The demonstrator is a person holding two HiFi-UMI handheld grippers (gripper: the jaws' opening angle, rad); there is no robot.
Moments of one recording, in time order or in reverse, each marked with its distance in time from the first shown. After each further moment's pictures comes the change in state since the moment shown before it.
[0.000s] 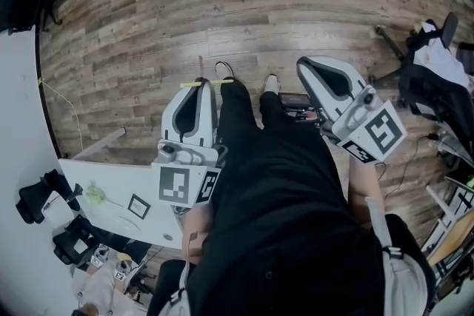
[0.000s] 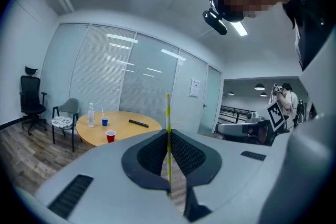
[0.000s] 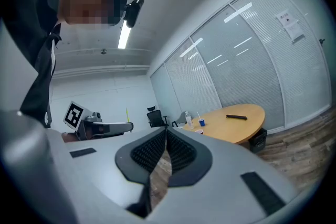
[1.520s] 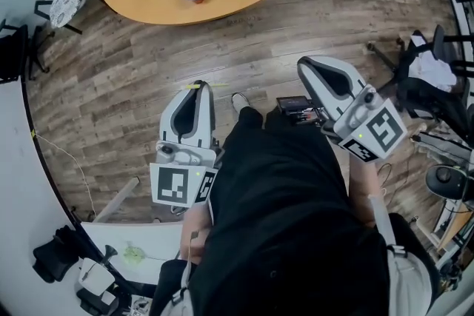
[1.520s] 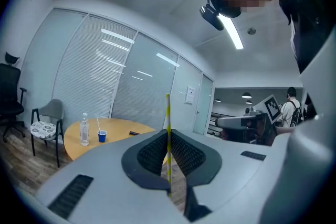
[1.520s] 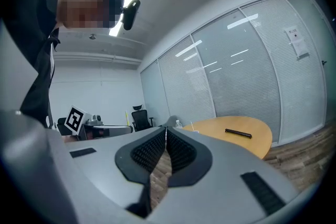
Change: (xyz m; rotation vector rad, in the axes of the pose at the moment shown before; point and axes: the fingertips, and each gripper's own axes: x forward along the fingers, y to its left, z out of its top) left arm 0.098 0.227 0.066 -0.009 -0.059 -0.176; right arm 0.231 -0.024 0.061 -0.090 -0.005 -0.153
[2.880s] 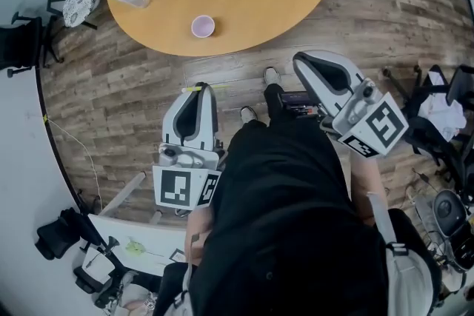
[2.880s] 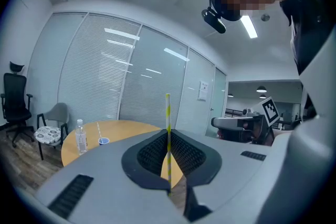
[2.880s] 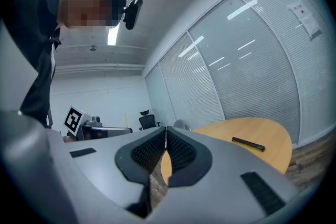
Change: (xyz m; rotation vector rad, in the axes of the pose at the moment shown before) left arm 0.153 0.046 0.028 0.011 0.041 0.128; right arm 0.104 -0.148 0.038 0.054 -0.025 0.153
